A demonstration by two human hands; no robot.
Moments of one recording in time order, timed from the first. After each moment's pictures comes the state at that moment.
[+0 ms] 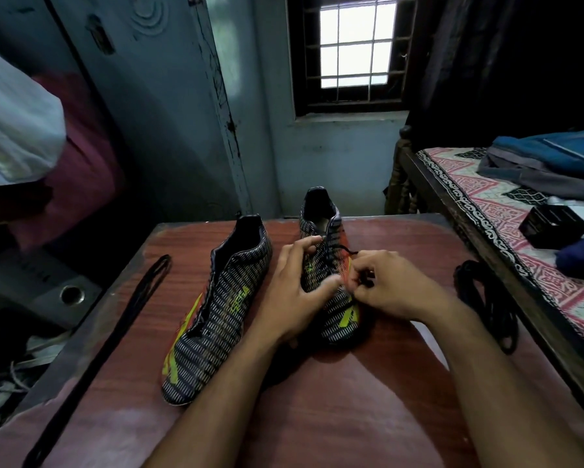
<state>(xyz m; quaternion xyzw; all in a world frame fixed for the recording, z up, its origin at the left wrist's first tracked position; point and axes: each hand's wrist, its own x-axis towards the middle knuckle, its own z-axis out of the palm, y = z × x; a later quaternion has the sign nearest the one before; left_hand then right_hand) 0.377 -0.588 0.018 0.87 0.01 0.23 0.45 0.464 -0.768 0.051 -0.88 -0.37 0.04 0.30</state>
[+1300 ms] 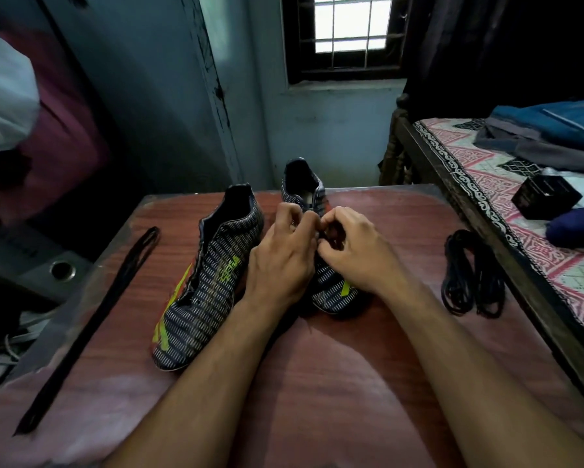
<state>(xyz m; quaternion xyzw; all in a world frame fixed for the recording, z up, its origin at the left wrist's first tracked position) 0.378 -0.599 0.022 0.93 0.01 0.32 0.16 0.447 -0.736 0.036 -0.86 -0.31 -0.05 0.39</state>
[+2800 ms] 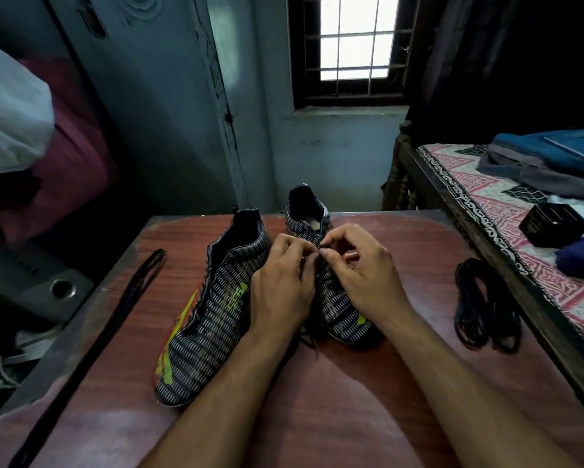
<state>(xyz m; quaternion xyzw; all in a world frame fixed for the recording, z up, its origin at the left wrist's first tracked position) 0.383 -0.594 0.017 0.89 0.10 0.36 0.25 0.451 -0.725 0.029 -0.77 -0.34 -0.13 0.52</state>
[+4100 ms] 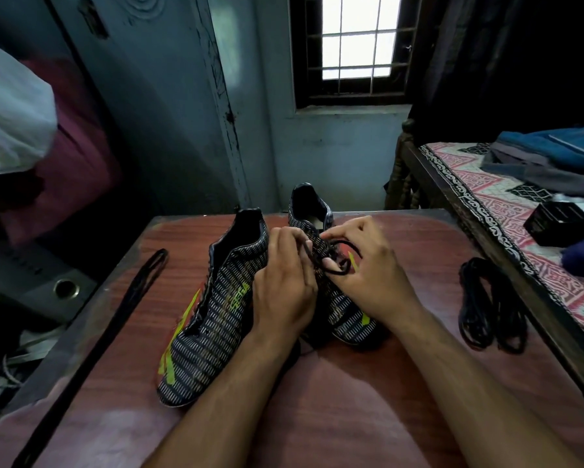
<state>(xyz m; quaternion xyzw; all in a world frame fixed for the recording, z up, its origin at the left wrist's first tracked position) 0.378 -0.599 0.024 0.87 0.08 0.40 0.28 0.457 -0.729 0.028 -0.79 -0.36 -0.15 0.48</state>
